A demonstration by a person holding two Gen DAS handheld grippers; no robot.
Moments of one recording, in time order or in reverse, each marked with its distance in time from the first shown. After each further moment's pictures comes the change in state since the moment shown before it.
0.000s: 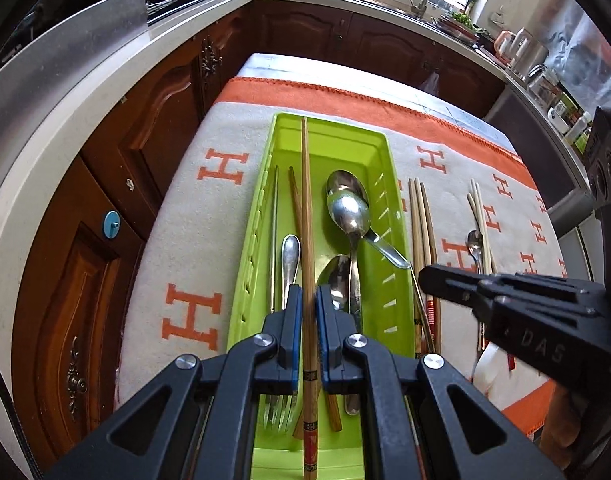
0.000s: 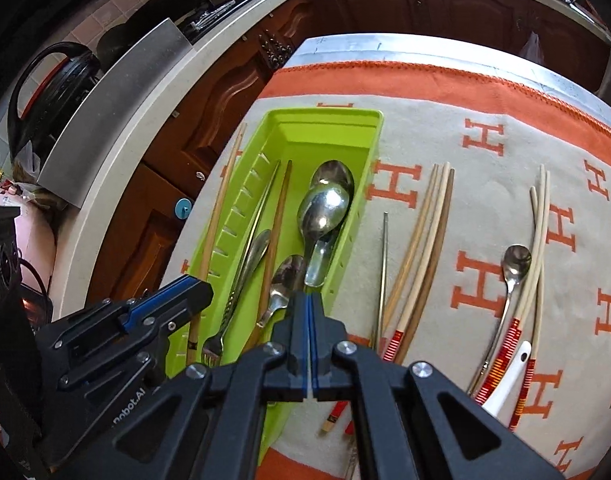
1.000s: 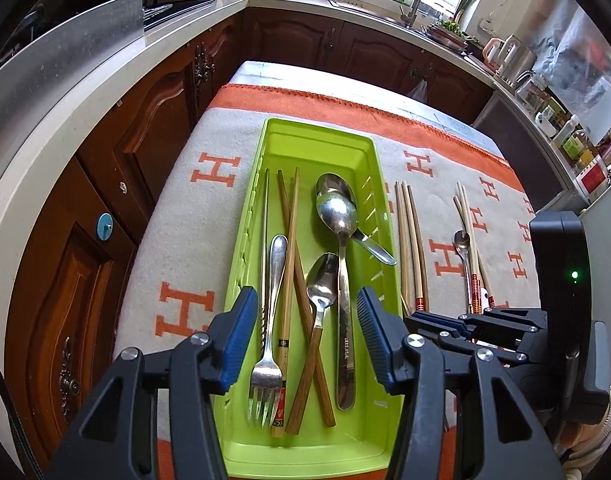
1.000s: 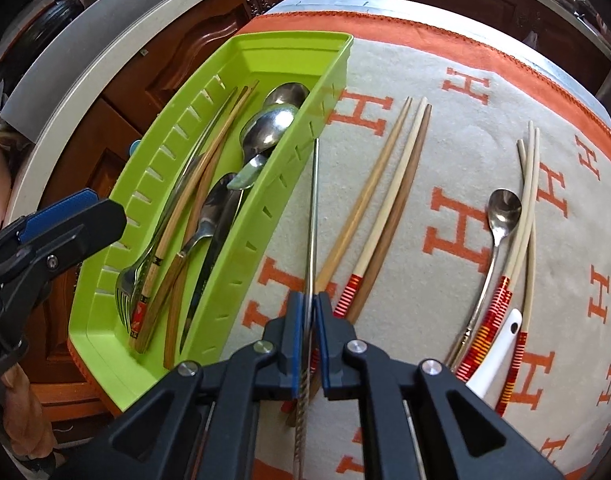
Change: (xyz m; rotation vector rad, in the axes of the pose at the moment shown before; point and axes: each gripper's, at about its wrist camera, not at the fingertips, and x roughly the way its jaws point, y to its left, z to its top) left arm -0.009 -0.001 -0.008 0.001 -0.040 -0.036; right arm 0.034 -0.013 -0.039 -0.101 0.089 -0.132
